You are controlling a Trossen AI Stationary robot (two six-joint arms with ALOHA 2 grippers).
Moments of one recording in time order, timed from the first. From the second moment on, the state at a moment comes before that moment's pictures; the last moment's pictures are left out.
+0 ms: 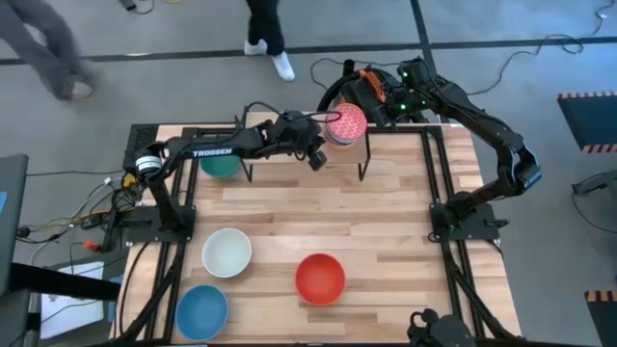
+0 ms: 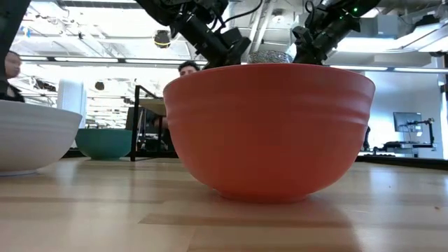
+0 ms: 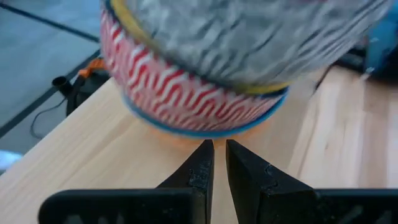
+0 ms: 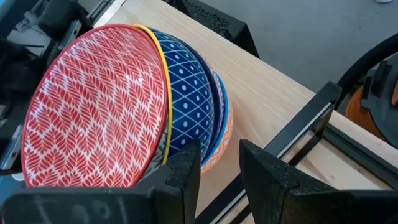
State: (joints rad) left arm 0.36 1.77 1.40 -0.11 -0.15 -0.07; right arm -0.93 1.42 1.34 -0.70 -0.47 0.14
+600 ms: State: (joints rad) left arm 0.33 1.71 1.40 -0.19 -0.20 -0.08; right arm -0.93 1.26 1.34 -0.72 -0.45 0.15
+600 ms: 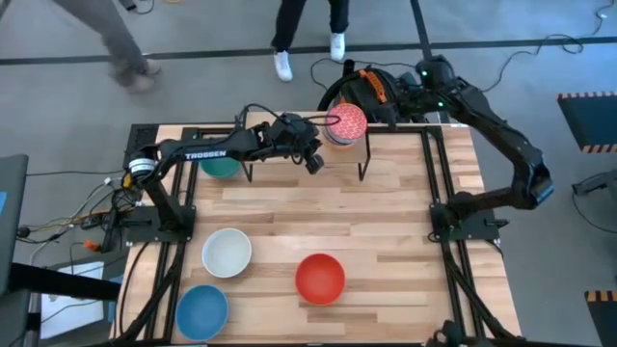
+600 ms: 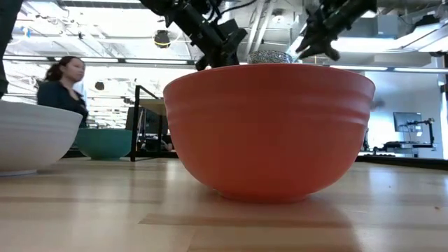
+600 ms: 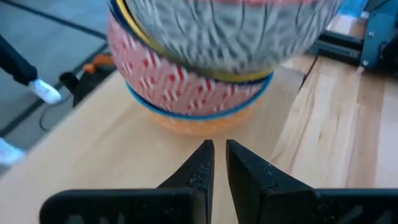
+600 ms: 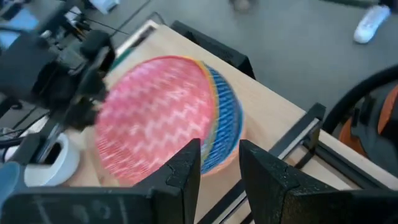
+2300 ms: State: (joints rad) left arm 0.35 1.61 1.41 -0.15 -0.15 -0.04; right arm -0.37 0.99 0.69 0.33 0.00 -0.04
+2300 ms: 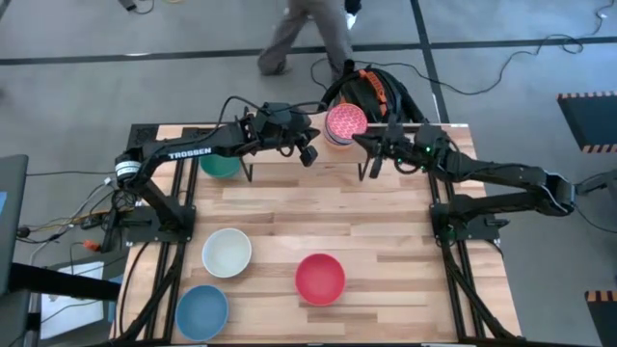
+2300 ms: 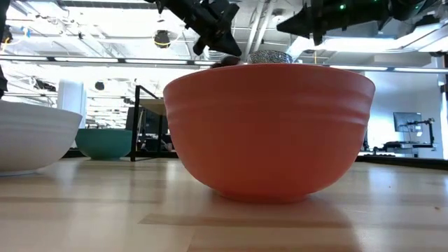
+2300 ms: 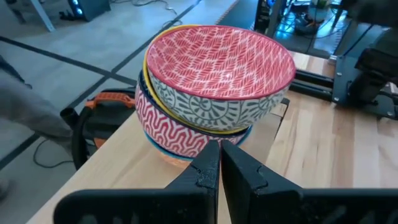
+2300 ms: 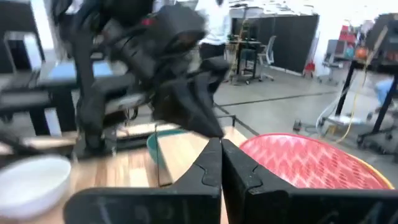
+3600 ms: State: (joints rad) left arm 0.35 1.61 1.41 -0.18 -0.14 -0.03; right arm -0.33 1.15 0.69 0.35 0.26 -0.34
